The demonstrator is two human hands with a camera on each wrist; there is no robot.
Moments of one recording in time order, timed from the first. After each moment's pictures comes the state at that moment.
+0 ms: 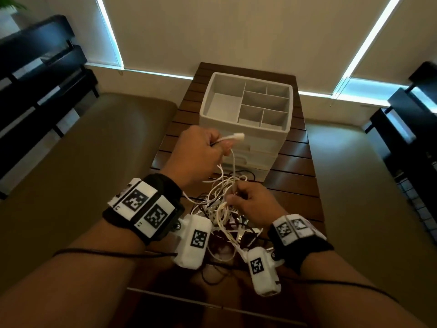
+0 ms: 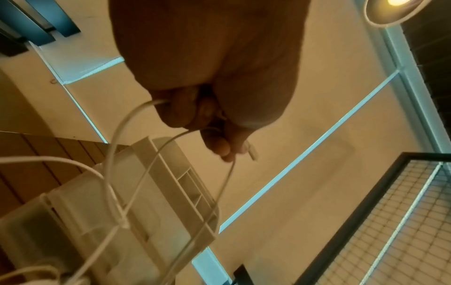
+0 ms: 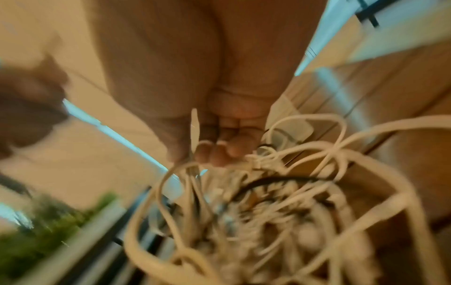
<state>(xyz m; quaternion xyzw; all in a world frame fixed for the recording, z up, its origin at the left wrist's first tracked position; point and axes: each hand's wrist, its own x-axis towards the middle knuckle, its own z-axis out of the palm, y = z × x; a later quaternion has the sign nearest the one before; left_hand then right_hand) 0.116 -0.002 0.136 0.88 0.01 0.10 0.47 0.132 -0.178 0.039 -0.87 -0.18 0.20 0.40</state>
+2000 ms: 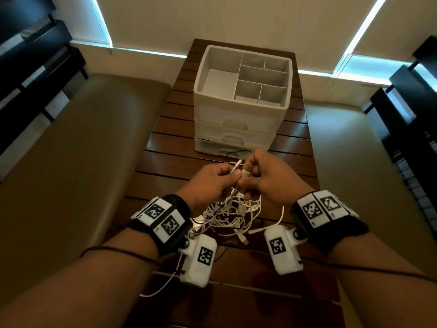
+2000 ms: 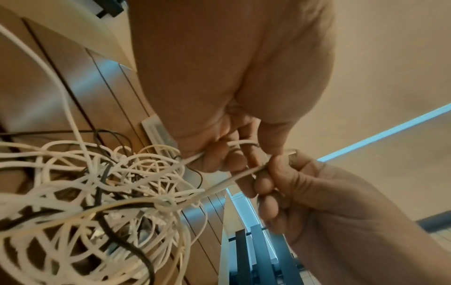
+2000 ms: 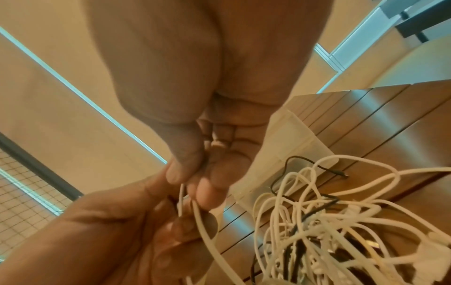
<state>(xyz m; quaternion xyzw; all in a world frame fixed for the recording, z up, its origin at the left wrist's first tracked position) 0.083 -0.035 0.042 0.69 0.05 -0.18 0.70 0.123 -0.199 0.079 -0.84 -0.16 0.24 0.47</state>
